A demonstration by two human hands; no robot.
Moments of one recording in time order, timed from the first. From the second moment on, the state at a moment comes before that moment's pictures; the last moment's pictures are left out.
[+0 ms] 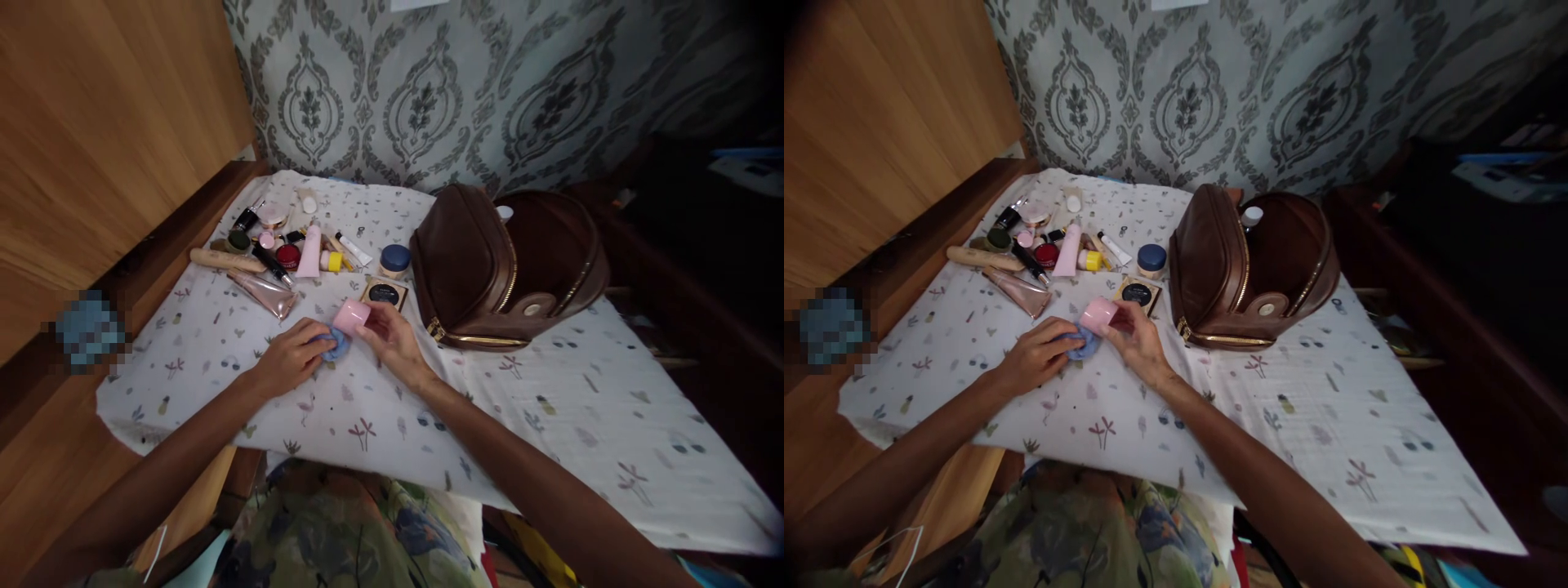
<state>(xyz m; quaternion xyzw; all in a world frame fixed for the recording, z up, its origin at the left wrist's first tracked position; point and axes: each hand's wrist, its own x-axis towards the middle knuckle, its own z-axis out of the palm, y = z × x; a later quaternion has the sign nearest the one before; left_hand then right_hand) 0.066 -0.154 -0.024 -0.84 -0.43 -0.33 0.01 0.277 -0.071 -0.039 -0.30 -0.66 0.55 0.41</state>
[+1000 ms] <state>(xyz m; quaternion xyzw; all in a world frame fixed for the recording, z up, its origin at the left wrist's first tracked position) 0.073 -0.139 -0.009 -0.50 -0.49 -0.45 -0.56 0.285 -0.079 -0.028 -0.22 -0.70 0.54 0.41</state>
